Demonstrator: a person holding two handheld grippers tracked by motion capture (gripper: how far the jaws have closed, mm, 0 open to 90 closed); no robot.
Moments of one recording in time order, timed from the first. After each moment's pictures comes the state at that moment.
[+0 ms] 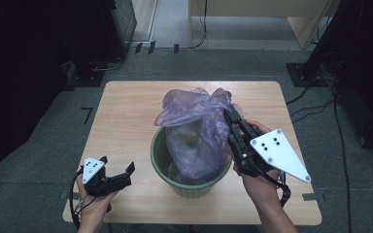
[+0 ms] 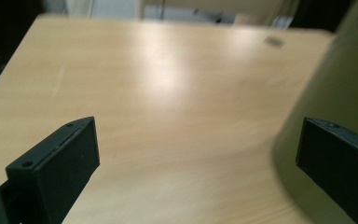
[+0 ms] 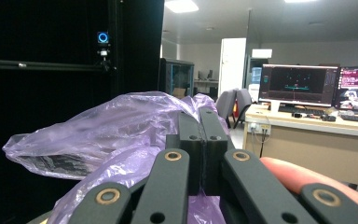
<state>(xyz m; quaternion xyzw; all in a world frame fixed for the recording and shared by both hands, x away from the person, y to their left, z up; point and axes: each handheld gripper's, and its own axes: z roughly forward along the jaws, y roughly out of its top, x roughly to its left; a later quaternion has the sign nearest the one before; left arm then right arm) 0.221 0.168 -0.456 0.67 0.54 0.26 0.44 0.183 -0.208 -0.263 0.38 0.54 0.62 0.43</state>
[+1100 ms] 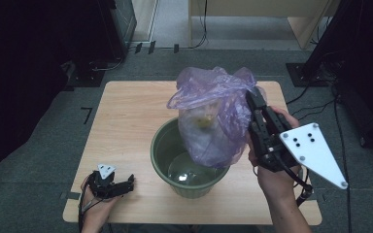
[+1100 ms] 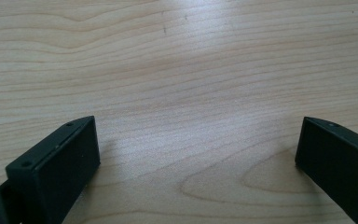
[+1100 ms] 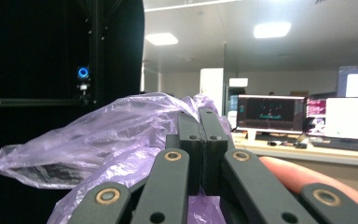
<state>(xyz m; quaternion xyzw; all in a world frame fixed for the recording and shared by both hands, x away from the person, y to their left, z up) 0.239 0.174 -0.520 0.72 0.58 0.24 0.30 0.172 -0.231 -0.222 0.37 0.48 0.63 0.48</state>
